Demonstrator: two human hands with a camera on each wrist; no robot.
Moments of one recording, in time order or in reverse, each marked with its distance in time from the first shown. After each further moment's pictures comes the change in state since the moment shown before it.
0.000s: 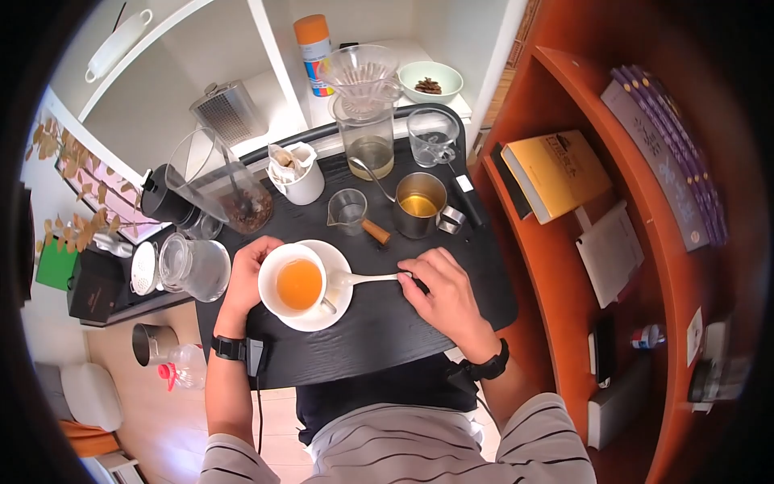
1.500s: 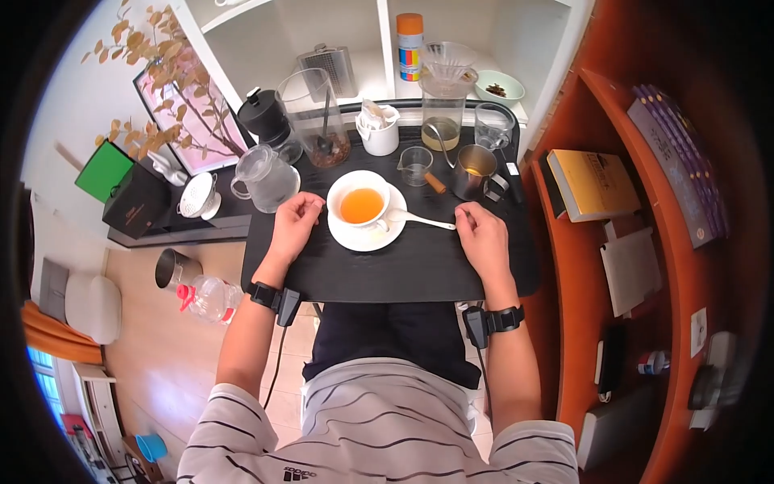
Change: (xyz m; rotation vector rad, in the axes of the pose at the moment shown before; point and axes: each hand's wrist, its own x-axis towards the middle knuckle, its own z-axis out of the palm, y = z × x) left_hand -0.073 -0.005 0.011 -0.065 0.460 0.061; right_hand -0.003 0.021 0.012 0.006 0.013 0.191
